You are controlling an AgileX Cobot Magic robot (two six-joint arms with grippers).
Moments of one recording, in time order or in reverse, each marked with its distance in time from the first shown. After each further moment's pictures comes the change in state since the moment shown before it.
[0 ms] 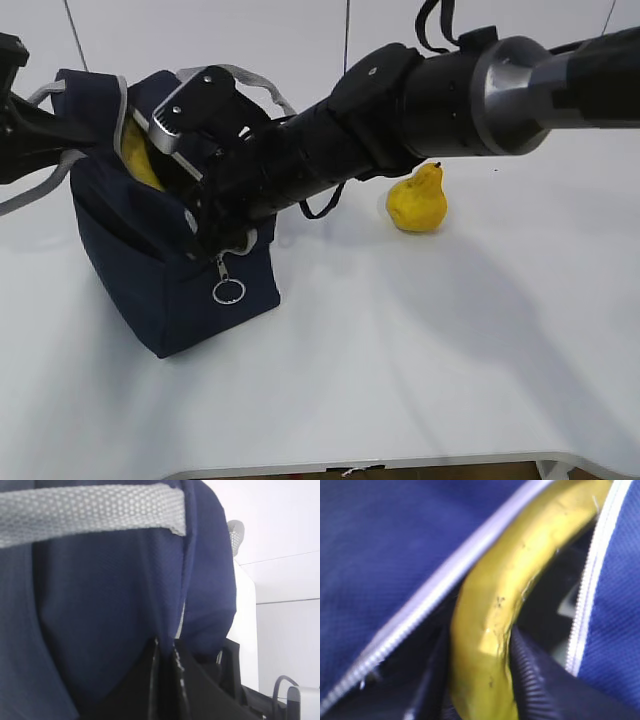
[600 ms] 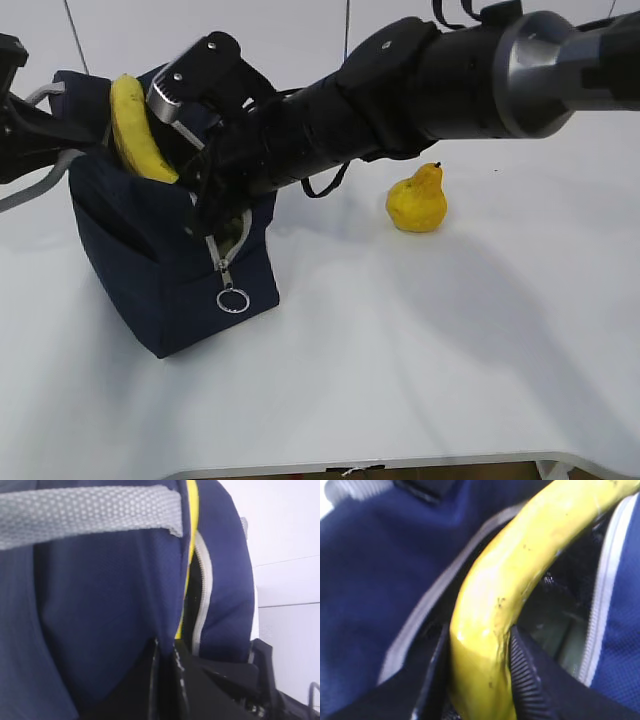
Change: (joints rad) left arm 0.000 0.000 0.000 0.000 -0.013 0.000; right arm -0.002 -0.039 0.002 0.029 -0.045 -0.024
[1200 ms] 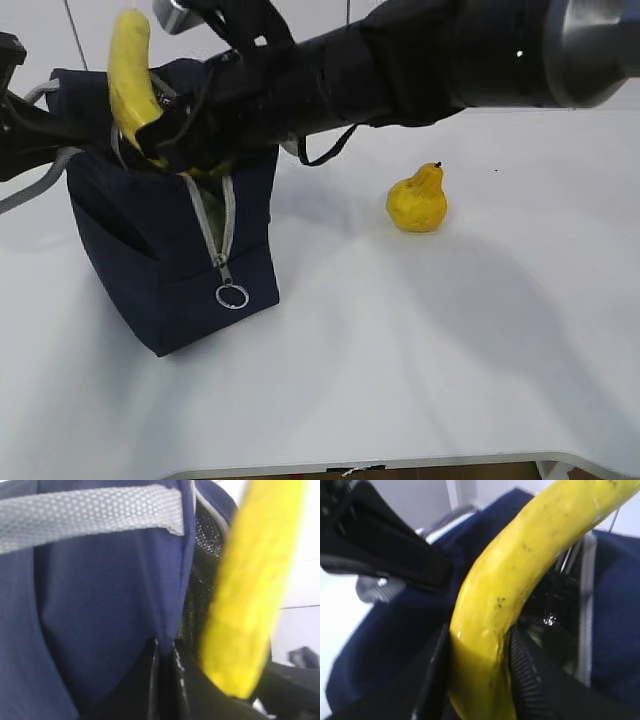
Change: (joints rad) left arm 0.000 0.000 0.000 0.000 -0.008 0.000; right arm -0.005 -0.073 0.010 0.196 -0.020 0.002
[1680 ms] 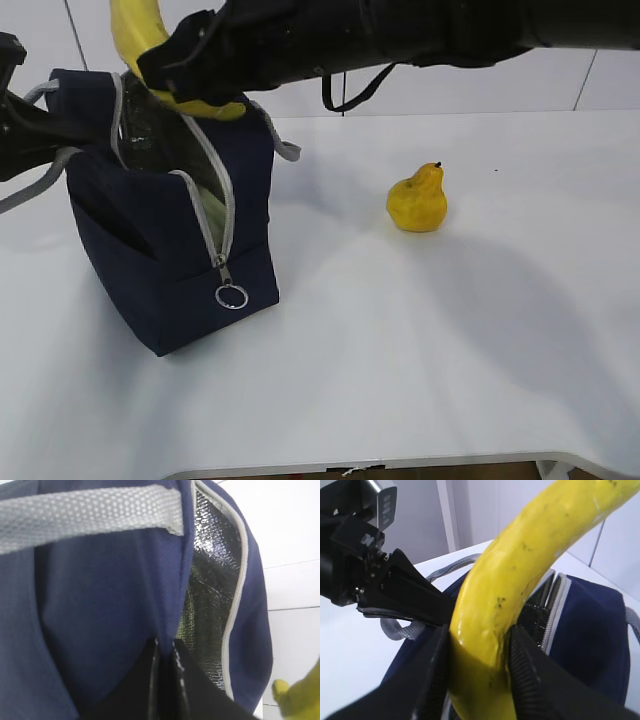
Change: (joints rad) left arm 0.000 0.000 0.000 0.000 -0.006 0.000; right arm -0.013 -0.137 0.022 0.003 -0.007 0.038
